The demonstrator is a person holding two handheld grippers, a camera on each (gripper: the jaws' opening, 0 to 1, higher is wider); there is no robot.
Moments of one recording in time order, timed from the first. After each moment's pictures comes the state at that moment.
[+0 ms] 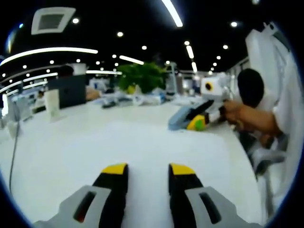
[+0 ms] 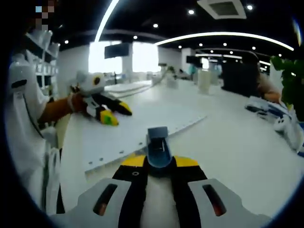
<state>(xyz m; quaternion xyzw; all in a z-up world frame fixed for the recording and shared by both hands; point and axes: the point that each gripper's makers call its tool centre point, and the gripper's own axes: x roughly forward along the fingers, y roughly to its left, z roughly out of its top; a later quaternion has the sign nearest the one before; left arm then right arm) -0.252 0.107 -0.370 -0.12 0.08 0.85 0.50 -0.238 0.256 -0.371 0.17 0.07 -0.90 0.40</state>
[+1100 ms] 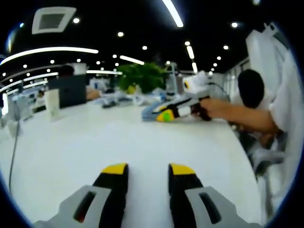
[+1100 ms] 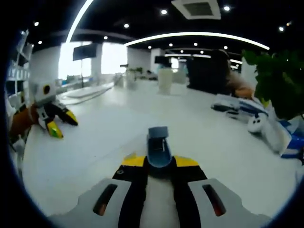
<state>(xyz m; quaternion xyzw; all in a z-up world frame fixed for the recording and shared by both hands) -0.248 0.108 -0.371 -0.12 0.08 0.85 0.50 -0.331 0.301 -0.370 0.17 0.07 -0.95 0.26</state>
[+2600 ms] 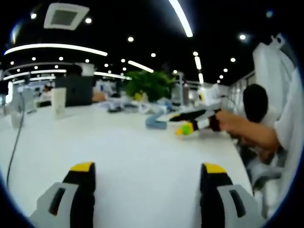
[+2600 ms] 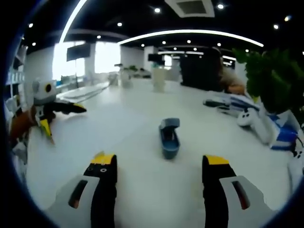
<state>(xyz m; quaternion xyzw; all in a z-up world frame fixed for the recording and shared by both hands) -0.261 0.105 -0.354 -0.12 0.02 0.87 0.48 -0.292 0.315 -0.362 0.19 0.07 -0.95 0.23</state>
